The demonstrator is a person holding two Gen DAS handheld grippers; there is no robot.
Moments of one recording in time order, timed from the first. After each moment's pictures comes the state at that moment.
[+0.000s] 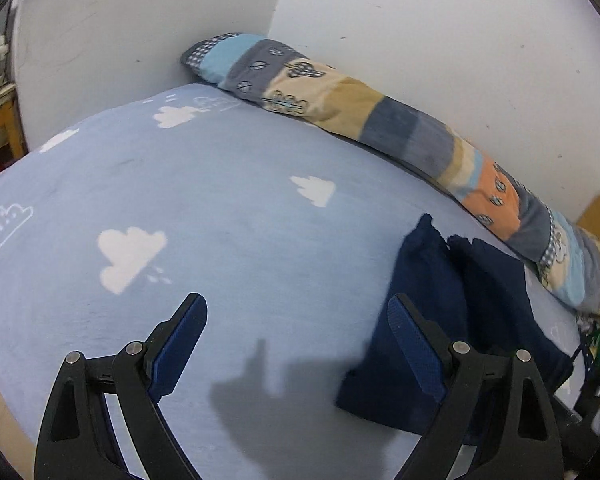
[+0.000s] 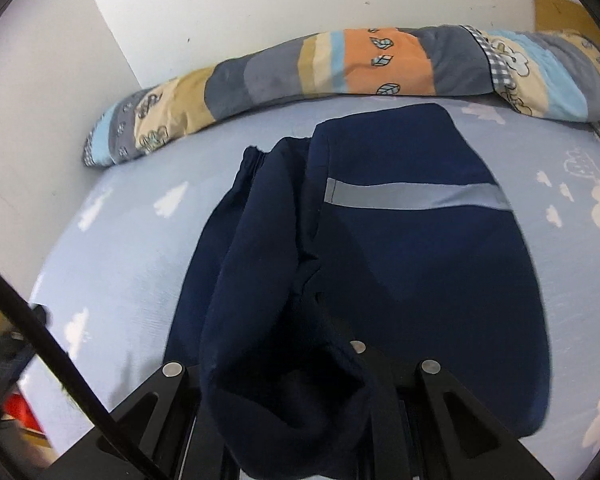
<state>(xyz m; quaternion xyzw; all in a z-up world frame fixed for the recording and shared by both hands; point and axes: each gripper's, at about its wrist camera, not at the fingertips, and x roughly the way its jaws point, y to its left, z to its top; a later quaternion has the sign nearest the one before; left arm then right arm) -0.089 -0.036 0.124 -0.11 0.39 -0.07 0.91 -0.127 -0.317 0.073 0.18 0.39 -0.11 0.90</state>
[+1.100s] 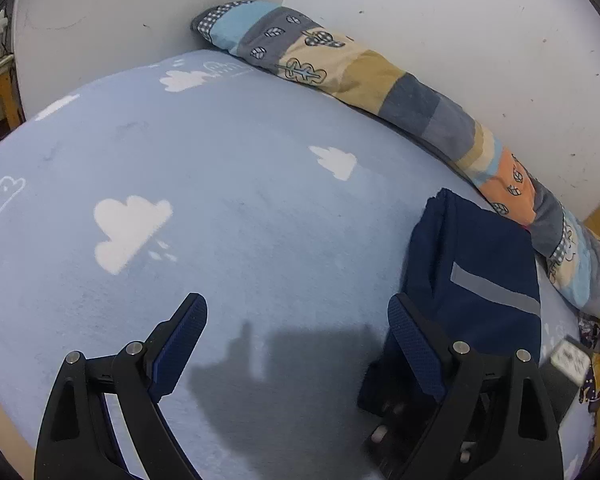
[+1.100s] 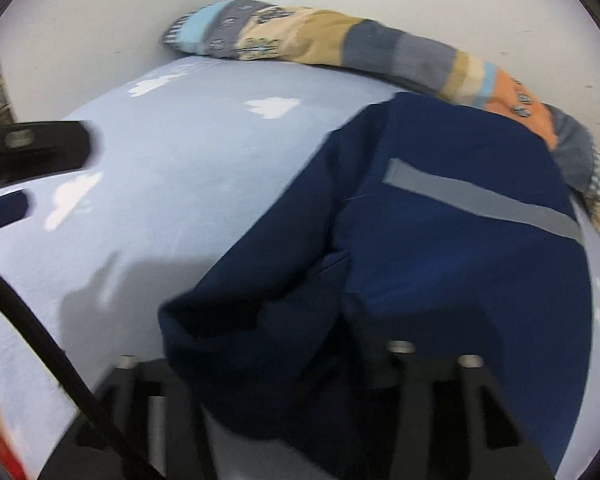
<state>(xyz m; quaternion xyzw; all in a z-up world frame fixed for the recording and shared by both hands) -0.066 -0.030 0.095 -0.12 0.44 -0.07 0.89 -0.085 -0.195 0.023 -0.03 0.43 0.01 0.90</state>
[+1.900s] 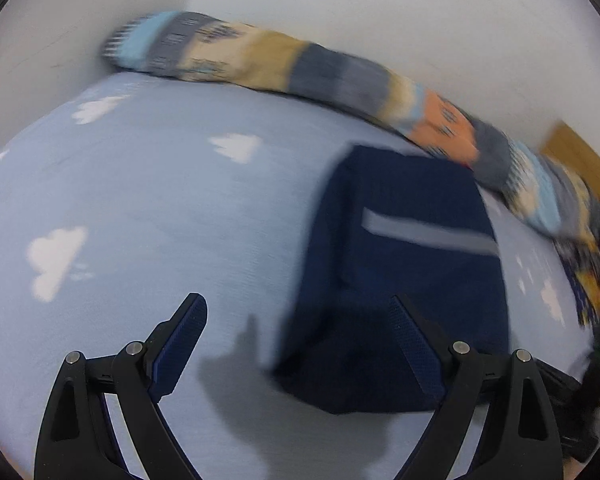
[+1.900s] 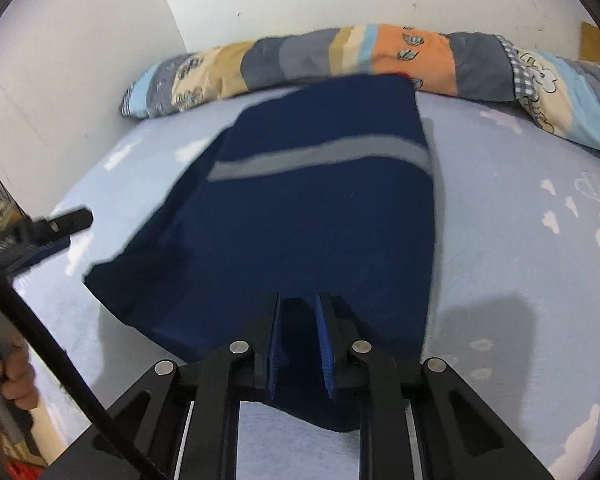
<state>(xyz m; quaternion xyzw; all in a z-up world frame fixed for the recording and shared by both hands) -0.082 -0.114 0.092 -0.03 0.44 -0.20 0.87 -0.172 -0.347 0.036 0.12 0.41 -0.02 0.90</state>
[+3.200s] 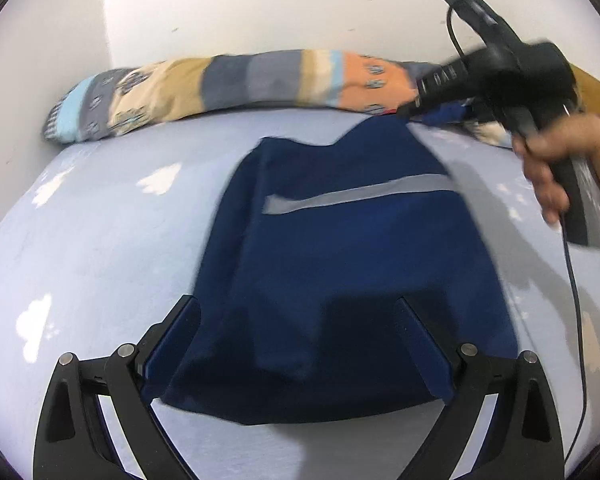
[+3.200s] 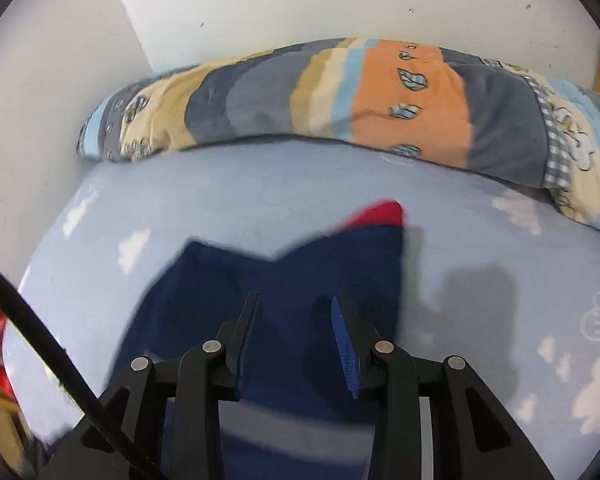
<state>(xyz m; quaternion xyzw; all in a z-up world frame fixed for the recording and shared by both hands) -0.124 -0.199 0.084 0.11 0.38 -0.26 0.88 0.000 -0.449 0.102 0.12 0.43 -0.03 0.89</state>
